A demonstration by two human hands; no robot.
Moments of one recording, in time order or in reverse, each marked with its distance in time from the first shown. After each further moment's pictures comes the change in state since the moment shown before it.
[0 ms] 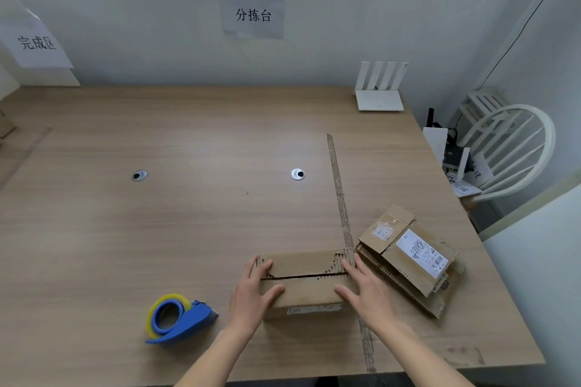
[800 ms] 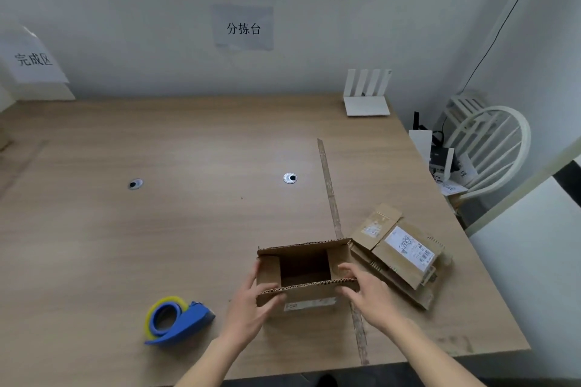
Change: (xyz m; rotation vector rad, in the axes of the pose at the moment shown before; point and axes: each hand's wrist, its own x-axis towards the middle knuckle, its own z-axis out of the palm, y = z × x) left_hand -0.030 -0.003 0.002 -0.067 -0.112 0.086; right_hand -0.026 0.012 -0.021 0.039 -0.024 -0.098
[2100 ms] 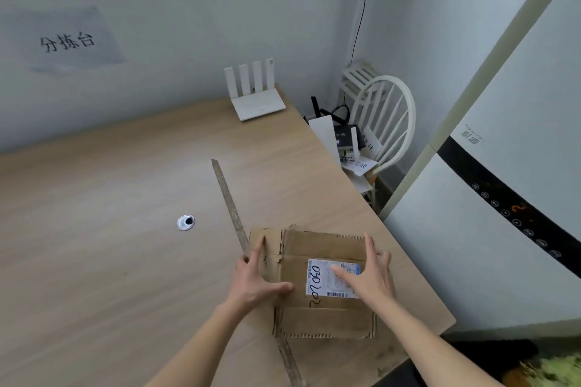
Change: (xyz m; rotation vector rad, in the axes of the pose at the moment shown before) left_hand 0.226 0.184 0.138 0.068 -0.436 -0.062; right_hand 0.067 0.170 -0.125 0.267 0.343 0.631
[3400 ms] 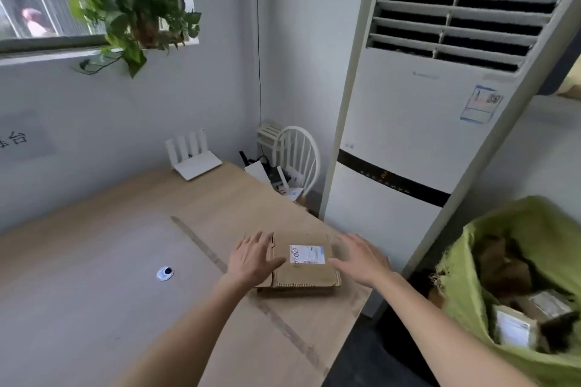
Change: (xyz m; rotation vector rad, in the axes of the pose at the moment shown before) left_hand -0.151 0.075 -0.108 0.727 0.002 0.671; right_hand -0.267 -0.097 -0.071 -0.339 0.194 0.010
